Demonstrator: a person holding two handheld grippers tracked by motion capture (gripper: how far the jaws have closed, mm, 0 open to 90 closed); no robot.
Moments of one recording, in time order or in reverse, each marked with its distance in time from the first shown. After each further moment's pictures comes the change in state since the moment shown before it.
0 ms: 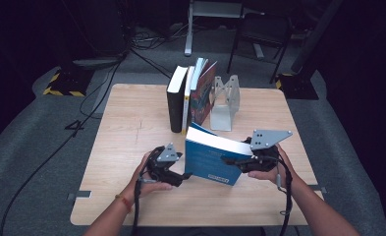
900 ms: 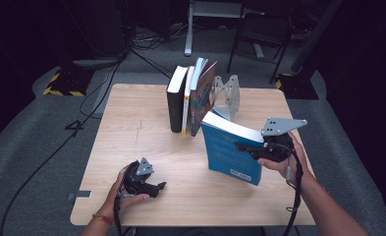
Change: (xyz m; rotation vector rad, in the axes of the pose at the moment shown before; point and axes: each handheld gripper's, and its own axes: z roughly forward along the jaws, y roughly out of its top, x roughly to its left) left arm 0.014 -0.068 -0.009 0.111 0.154 -0.144; right arm -0.014 0.017 -0.037 0.074 -0.199 0.090
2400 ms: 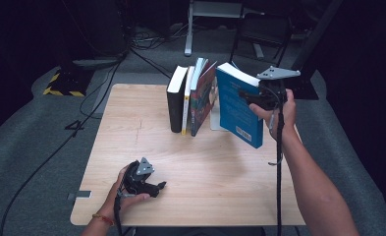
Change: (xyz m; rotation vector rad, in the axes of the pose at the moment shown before) left arm 0.000 0.000 0.000 0.000 0.004 -0.011; right arm -0.085 0.069 0.036 -0.039 -0.370 0.169
